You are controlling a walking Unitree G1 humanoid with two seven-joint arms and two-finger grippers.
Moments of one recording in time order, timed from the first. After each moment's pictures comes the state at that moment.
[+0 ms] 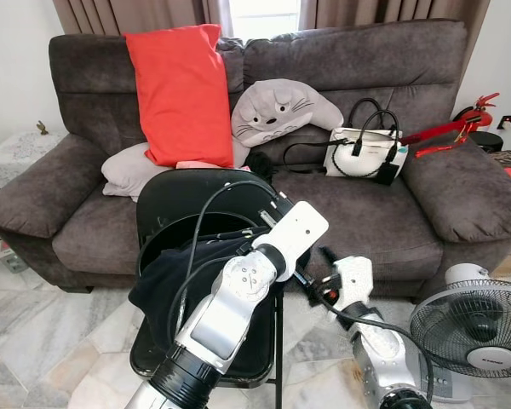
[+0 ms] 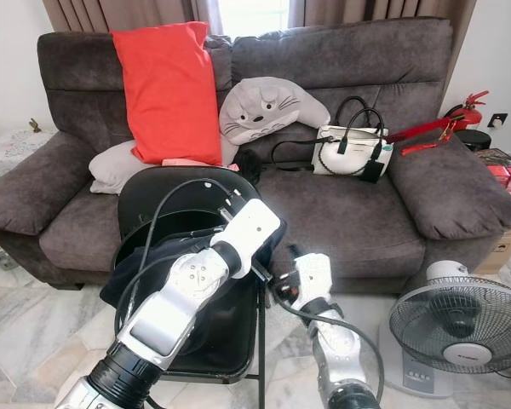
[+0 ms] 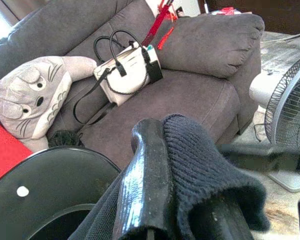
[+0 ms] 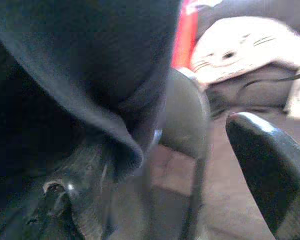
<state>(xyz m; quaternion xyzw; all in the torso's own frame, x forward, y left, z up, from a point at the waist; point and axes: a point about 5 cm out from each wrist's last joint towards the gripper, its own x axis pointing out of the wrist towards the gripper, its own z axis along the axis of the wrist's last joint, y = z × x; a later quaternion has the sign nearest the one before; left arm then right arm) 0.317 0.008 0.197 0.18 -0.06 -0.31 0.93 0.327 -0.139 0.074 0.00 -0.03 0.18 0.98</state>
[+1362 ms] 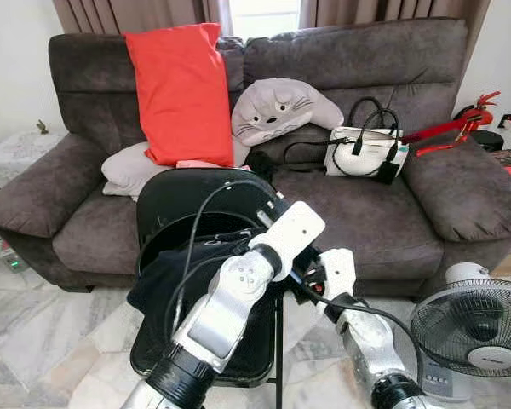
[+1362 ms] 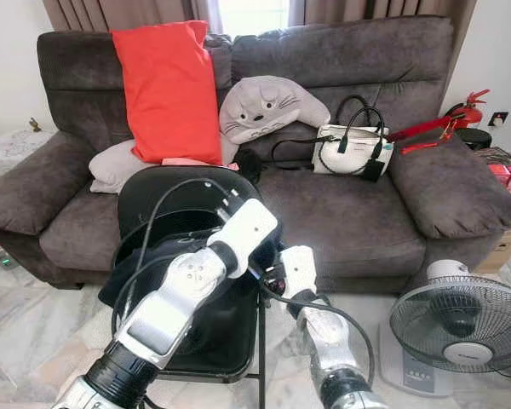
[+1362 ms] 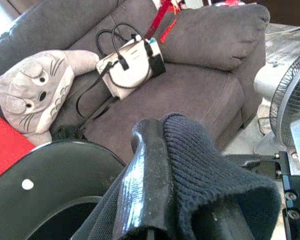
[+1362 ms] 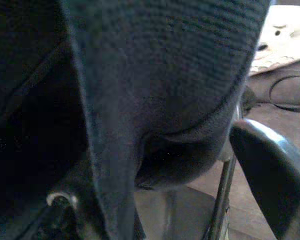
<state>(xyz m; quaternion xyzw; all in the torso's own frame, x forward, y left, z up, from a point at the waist) 0.319 0.013 0.193 0.19 -0.06 -0.30 0.93 0.336 -0.112 0.074 -0.03 0.02 0.26 0.96</state>
